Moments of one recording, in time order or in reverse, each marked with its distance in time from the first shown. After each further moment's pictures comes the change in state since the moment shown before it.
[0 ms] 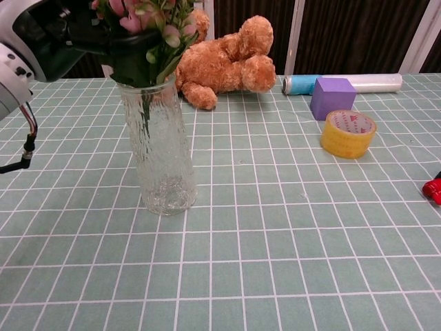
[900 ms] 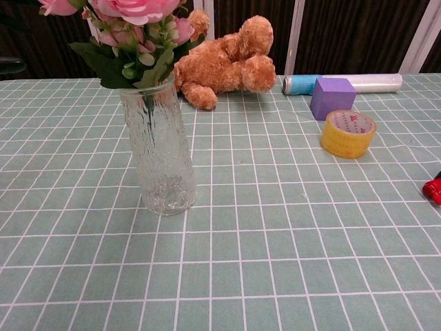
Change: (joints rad) left arm 0.178 0.440 0.126 -0.190 -0.007 0.026 0.253; right arm -0.004 -0.003 -0.007 -0.006 -0.034 0.017 0.003
